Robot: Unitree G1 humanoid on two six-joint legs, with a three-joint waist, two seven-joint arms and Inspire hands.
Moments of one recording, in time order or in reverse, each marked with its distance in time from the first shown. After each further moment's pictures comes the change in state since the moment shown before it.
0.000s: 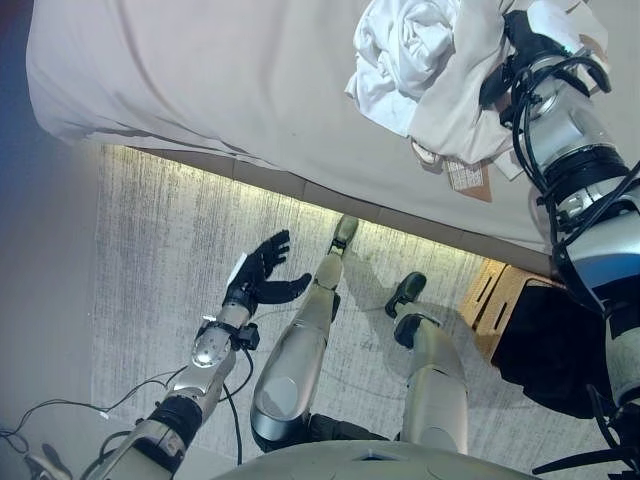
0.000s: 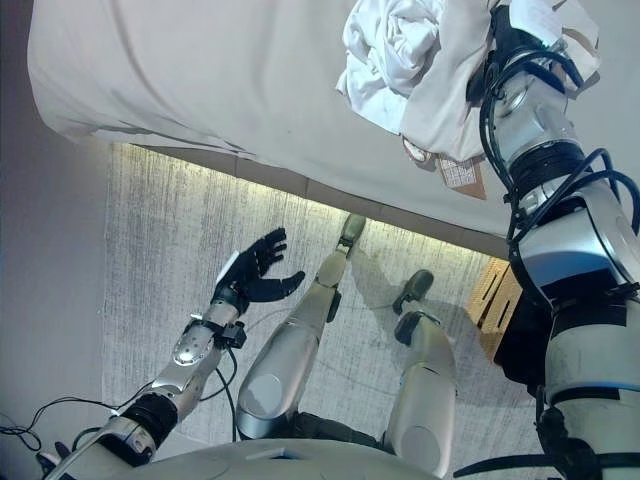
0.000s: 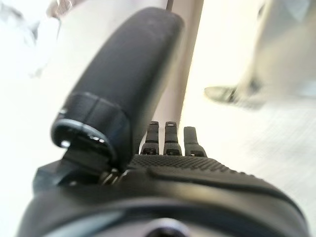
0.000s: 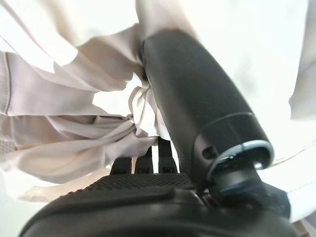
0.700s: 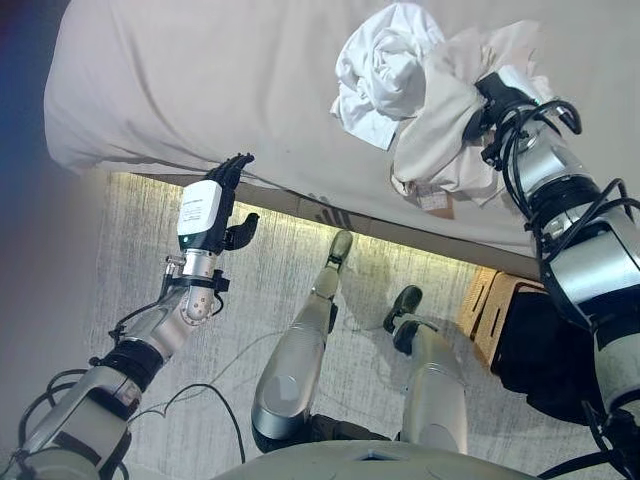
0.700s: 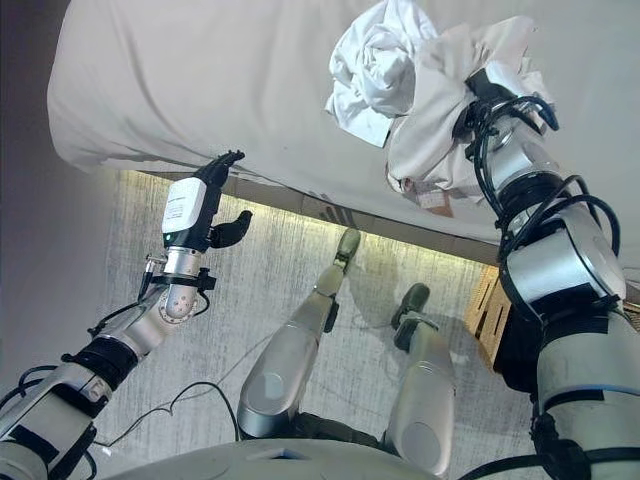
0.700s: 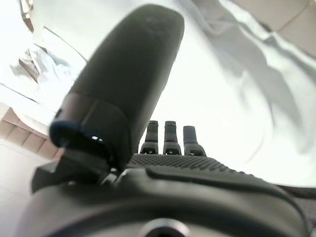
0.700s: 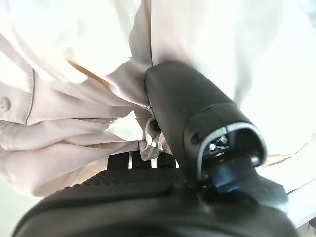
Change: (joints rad) left arm -0.224 0.238 -0.049 -0.040 0.640 0.239 0.549; right arm 0.135 0.050 -0.001 0.052 0.153 -0.069 0.063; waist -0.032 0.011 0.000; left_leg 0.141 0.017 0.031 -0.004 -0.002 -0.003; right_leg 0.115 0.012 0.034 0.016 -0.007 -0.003
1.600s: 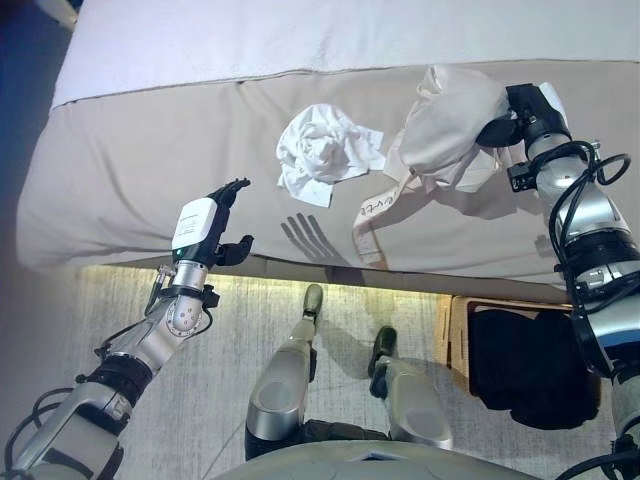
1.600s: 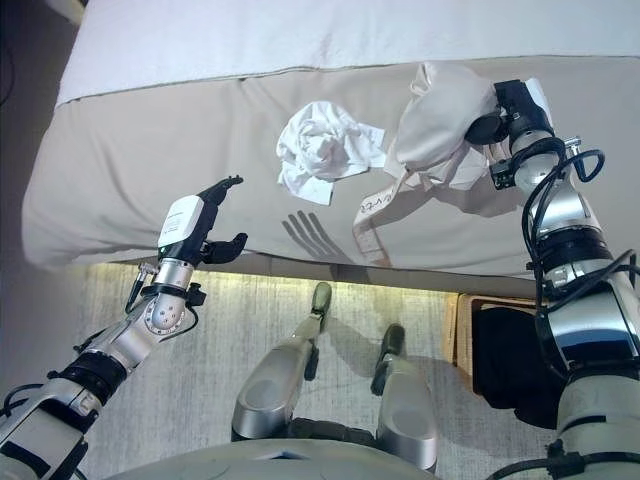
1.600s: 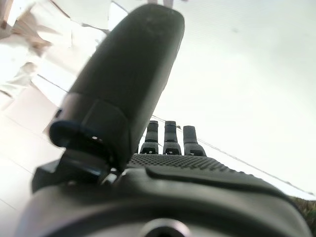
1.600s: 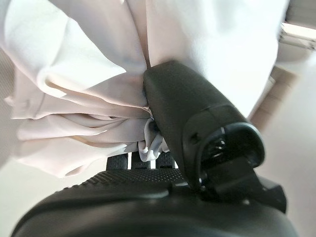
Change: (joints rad) left arm 0.109 -0.039 0.106 0.050 -0.059 -0.044 -0.190; right arm 0.390 -0.136 -0.413 -0.403 0.250 -0.148 0.000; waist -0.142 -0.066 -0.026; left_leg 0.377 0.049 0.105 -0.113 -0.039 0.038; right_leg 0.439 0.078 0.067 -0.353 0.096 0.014
